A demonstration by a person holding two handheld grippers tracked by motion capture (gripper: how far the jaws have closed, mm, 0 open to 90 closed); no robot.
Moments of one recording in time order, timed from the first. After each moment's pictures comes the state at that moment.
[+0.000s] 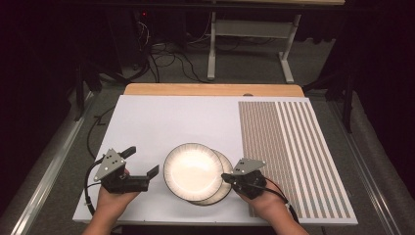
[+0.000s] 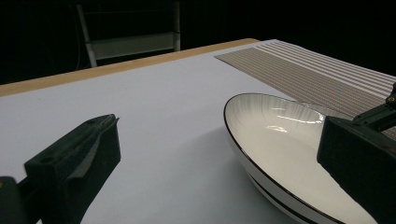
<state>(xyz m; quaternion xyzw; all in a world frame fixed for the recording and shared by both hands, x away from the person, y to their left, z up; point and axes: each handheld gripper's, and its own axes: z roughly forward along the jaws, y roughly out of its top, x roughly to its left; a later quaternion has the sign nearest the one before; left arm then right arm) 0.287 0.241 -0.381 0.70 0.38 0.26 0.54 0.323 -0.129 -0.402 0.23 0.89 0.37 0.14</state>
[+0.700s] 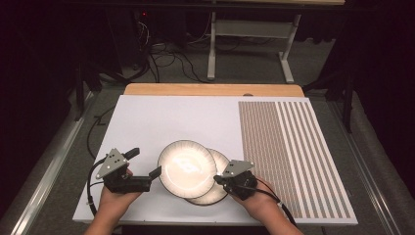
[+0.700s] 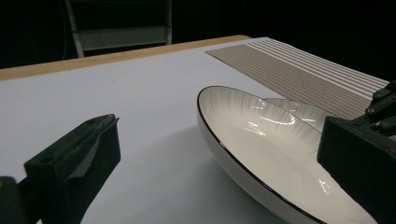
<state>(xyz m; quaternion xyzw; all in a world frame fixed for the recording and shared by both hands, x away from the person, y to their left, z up) 0.291 0.235 -0.385 0.70 0.39 0.22 0.55 0.322 -0.108 -0.404 0.21 0.90 0.36 0.14</state>
